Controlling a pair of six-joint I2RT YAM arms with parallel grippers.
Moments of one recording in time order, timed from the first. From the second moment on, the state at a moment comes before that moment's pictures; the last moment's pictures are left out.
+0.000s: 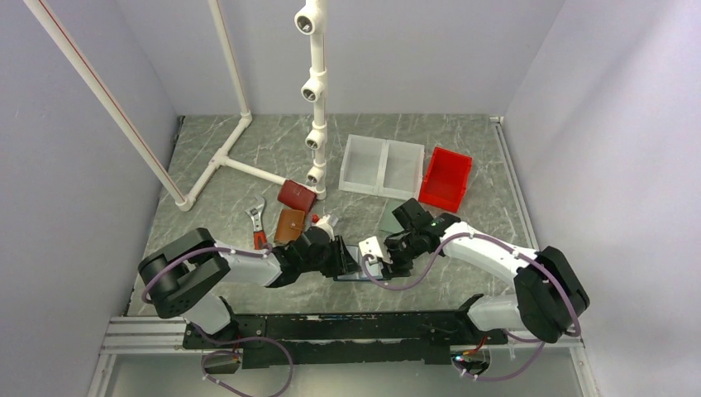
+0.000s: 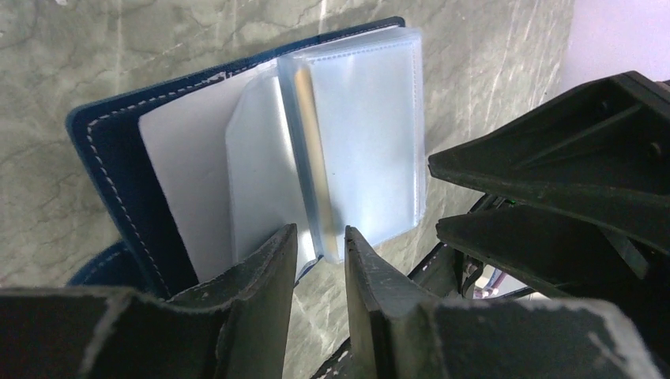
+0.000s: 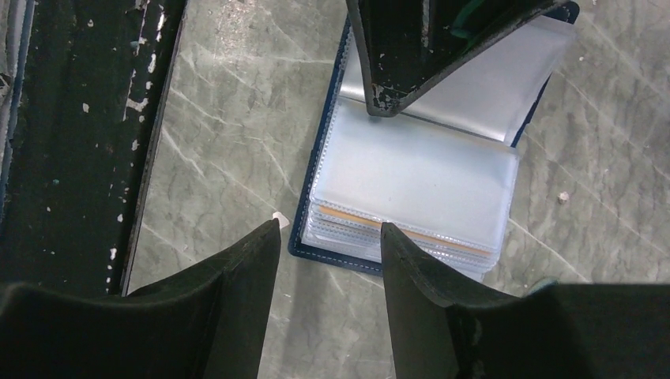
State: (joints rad) left arm -0.96 1.53 0.47 0.46 0.12 -1.05; right arm 0.65 1.29 0.69 -0.60 -0.66 -1.10
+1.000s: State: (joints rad) left arm -0.96 1.58 0.48 0.52 0.16 -1.09; right arm 0.74 1.33 0.69 -0.58 -0.53 -1.13
